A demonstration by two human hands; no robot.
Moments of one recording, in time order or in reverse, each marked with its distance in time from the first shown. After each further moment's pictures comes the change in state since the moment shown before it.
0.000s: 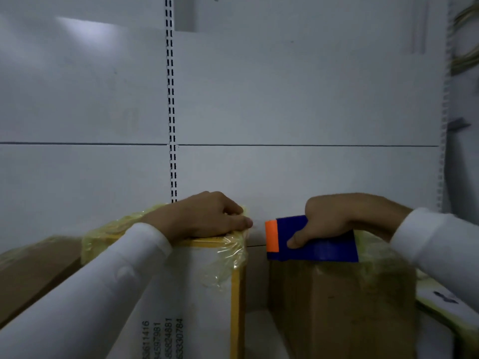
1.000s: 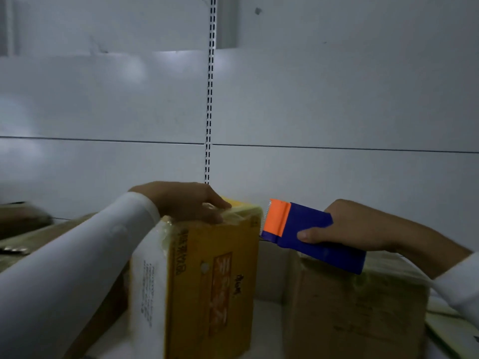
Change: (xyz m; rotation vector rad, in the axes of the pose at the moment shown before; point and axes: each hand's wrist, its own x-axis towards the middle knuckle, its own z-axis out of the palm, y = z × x) left_hand -0.041 0.051 -0.020 0.248 -0.145 -0.316; right_hand -0.011 0.086 0.017 0.380 0.126 -0.502
